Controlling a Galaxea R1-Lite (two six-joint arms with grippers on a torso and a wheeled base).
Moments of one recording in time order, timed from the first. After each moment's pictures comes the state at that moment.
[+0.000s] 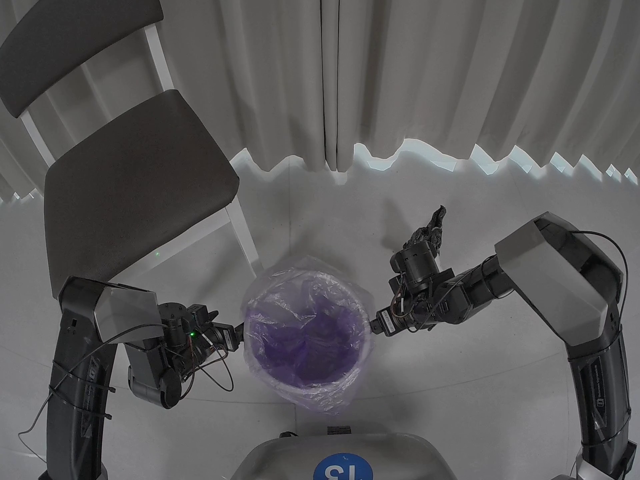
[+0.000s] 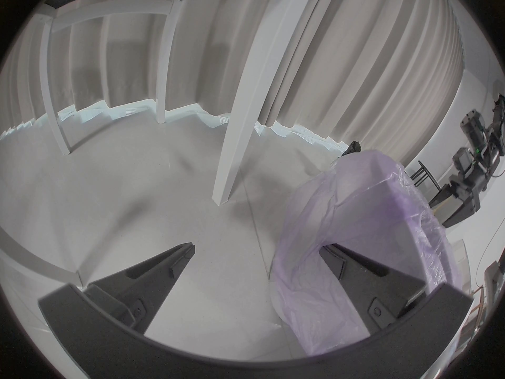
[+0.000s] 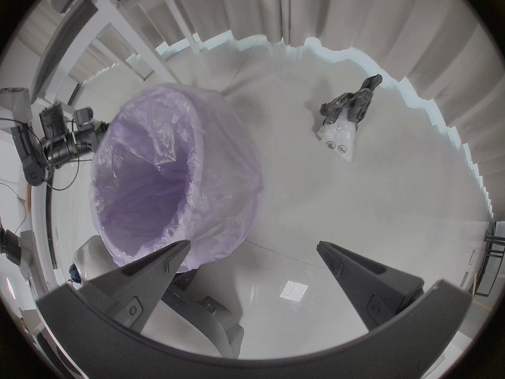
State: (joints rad) left arm -0.18 2.63 -0.79 -1.55 -0.23 -0.14; right arm 0.47 2.49 -1.48 -0.13 -0.10 -0.01
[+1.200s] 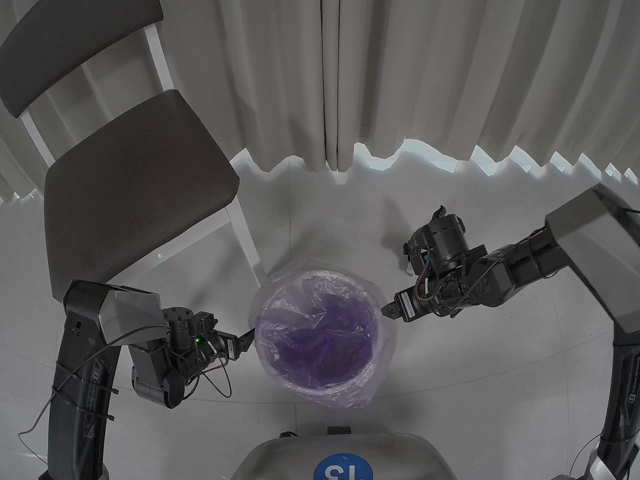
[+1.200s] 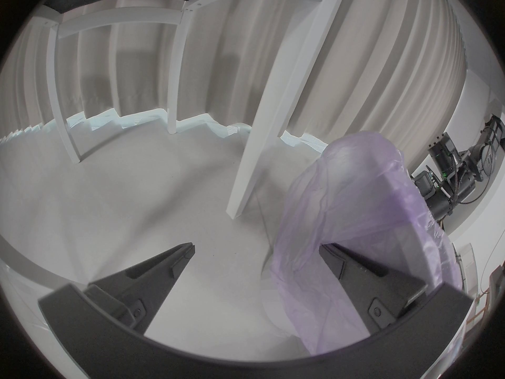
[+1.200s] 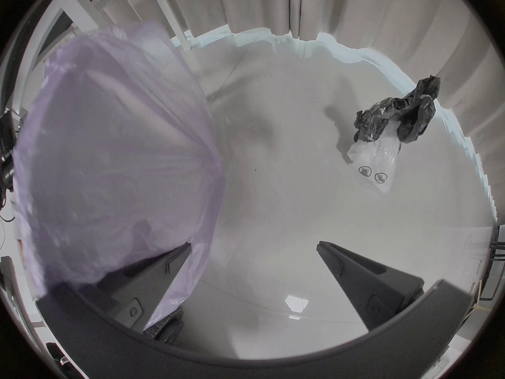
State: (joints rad) left arm -0.18 2.66 -0.82 -1.44 -0.18 -0.01; right arm 0.45 2.27 -1.33 -0.09 -0.09 0.03
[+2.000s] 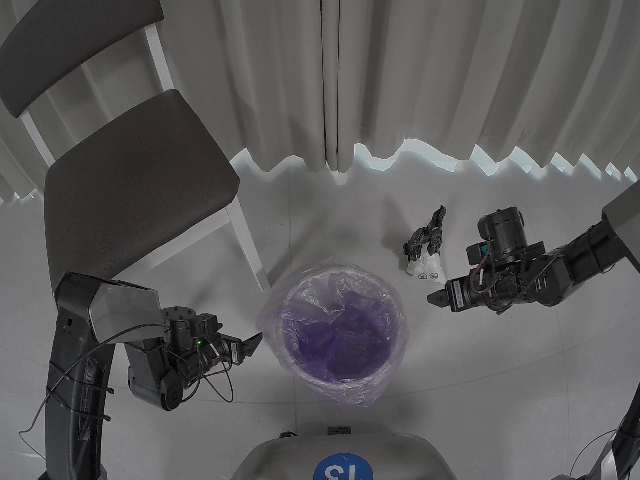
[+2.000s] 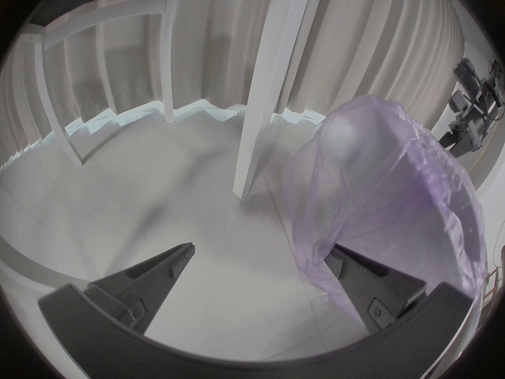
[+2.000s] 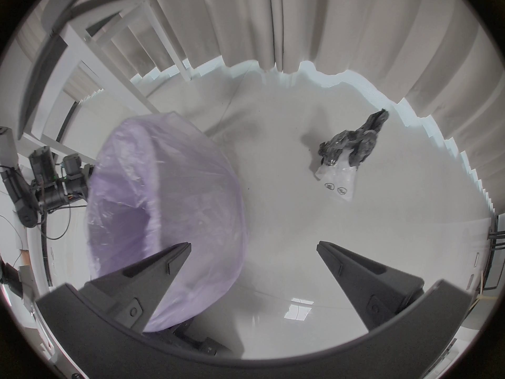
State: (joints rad) left arm -0.22 2.57 -0.73 -1.42 -0.18 -0.03; right arm 0.31 2.06 -1.06 -0.22 -0.08 0.08
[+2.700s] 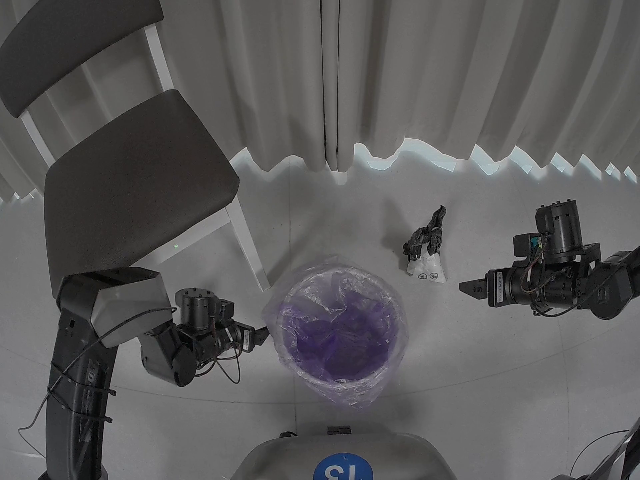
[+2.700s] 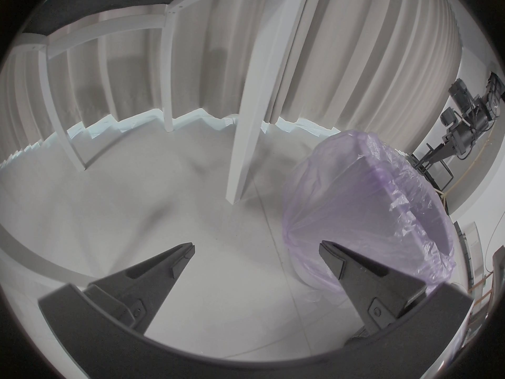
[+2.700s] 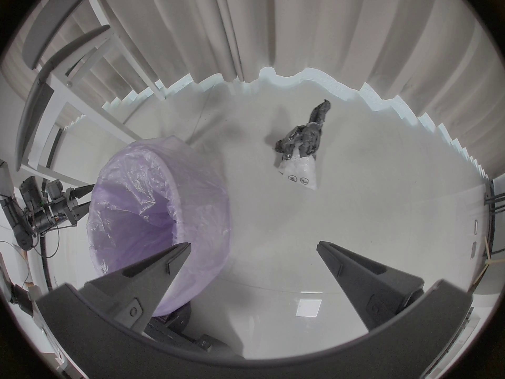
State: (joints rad) left arm -0.24 2.58 -0.99 -1.08 -0.16 0.06; right arm 0.27 1.78 -0.81 -0.31 -0.05 0.15
